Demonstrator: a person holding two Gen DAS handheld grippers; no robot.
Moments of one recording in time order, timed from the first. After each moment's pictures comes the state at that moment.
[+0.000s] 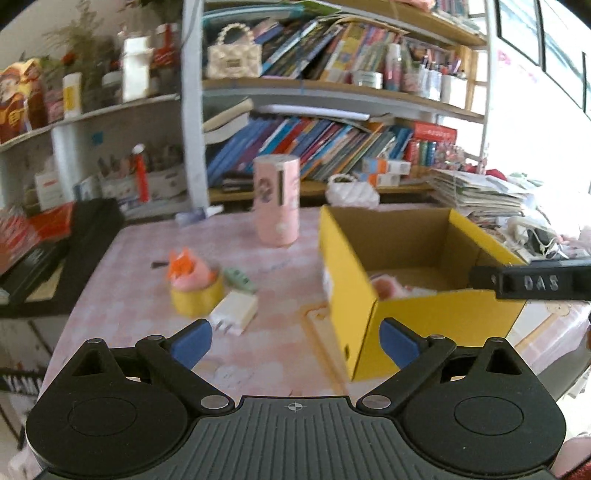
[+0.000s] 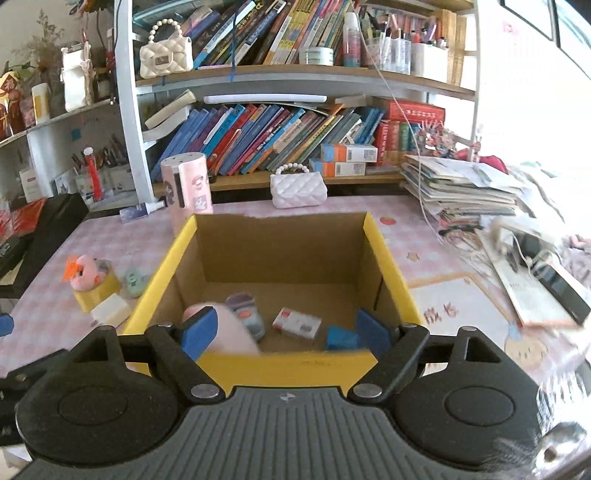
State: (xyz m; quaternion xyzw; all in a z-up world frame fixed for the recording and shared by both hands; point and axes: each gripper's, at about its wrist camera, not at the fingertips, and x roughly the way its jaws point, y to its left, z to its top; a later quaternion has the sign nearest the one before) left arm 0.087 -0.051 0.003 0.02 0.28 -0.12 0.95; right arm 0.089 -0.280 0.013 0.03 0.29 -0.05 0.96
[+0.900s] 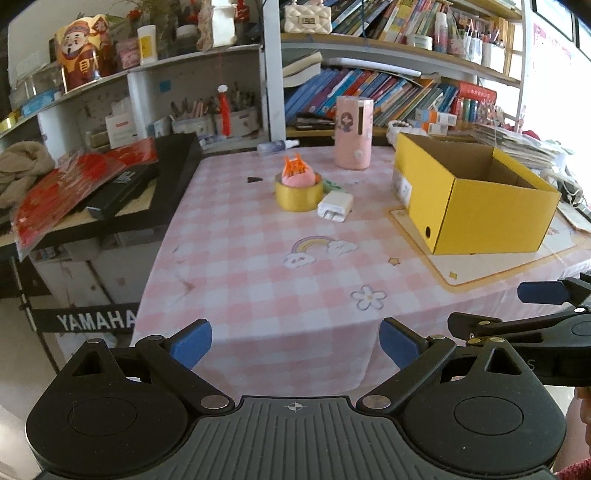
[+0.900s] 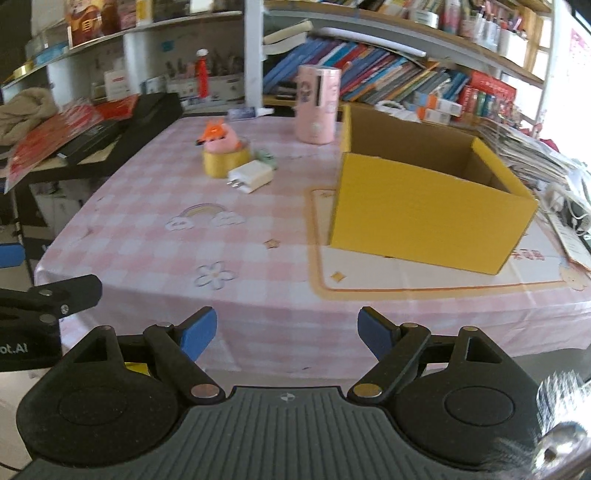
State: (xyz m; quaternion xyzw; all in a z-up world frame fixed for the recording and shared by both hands) left arm -0.014 0.058 -0.019 0.04 0.34 -0.06 0.94; right arm -0.010 -0.119 -0.043 -0.03 0.37 0.04 0.93
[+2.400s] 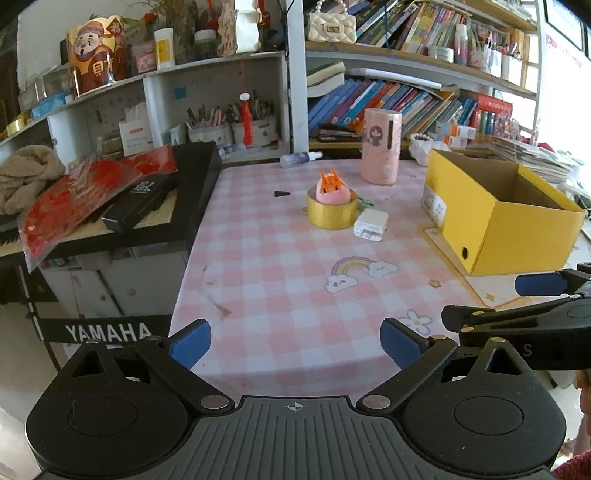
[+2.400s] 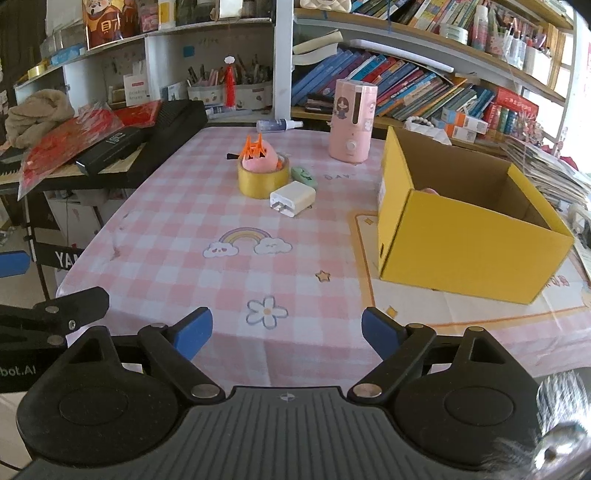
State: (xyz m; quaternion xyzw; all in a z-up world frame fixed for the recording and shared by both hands) left arm 0.020 0.097 -0.016 0.04 0.33 -0.05 0.94; right arm 0.029 -0.078 -0.035 -0.03 0.36 0.05 0.93
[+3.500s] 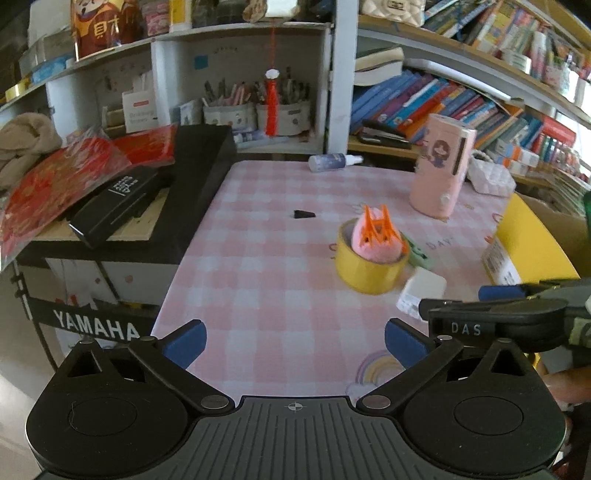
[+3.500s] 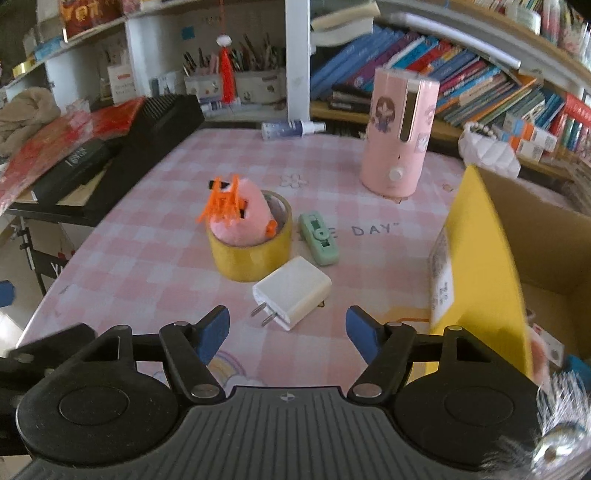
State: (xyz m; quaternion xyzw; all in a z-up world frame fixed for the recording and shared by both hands) left arm 0.177 0.089 -0.028 -0.02 0.36 0.01 0.93; right arm 0.241 -0.083 -0.065 -0.03 0.39 0.10 0.91
